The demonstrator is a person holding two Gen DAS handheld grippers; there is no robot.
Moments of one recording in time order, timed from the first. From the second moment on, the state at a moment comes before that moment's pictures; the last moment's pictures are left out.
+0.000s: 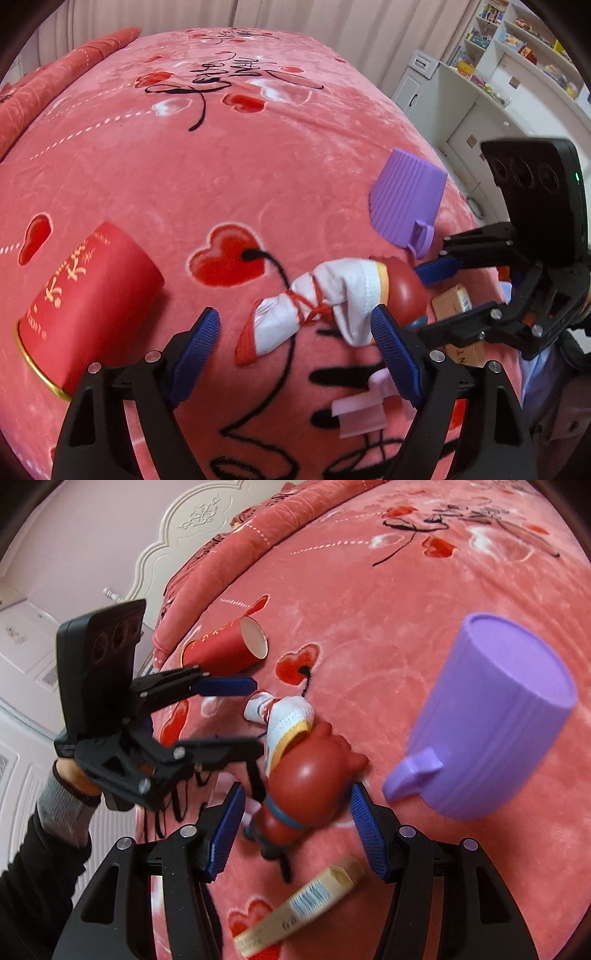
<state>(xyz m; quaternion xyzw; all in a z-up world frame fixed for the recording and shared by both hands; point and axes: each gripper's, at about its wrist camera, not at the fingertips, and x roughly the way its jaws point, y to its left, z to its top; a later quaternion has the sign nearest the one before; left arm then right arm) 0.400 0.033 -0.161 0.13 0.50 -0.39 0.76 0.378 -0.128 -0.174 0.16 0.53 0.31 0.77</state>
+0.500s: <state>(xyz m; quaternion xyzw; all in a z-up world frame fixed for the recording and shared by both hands) 0.403 0.012 -0.173 0.15 0.48 -0.40 0.76 0.373 -0.150 -0.149 0.13 0.47 0.31 0.81</state>
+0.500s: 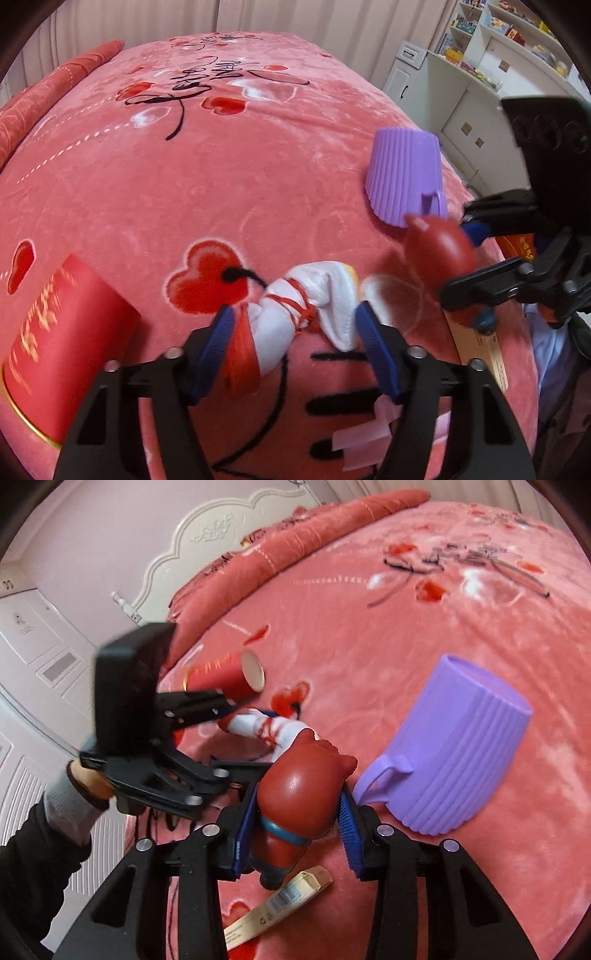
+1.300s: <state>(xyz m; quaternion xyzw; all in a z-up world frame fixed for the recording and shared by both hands) 0.372 -0.002 -0.128 0.08 0.46 -0.33 0.82 0.305 -0.202 -0.104 0.15 0.42 0.30 0.84</state>
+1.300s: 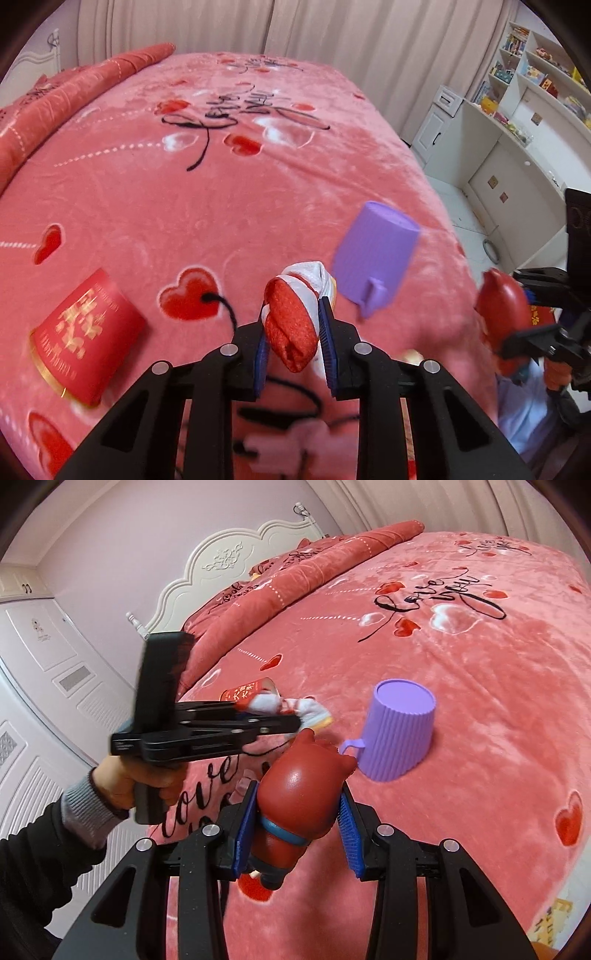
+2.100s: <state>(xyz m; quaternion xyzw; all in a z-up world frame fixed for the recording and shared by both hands) 0.155 -0.034 -0.050 0.10 0.42 -0.31 0.85 0.130 -0.236 -0.041 0.11 0.38 0.33 0.86</state>
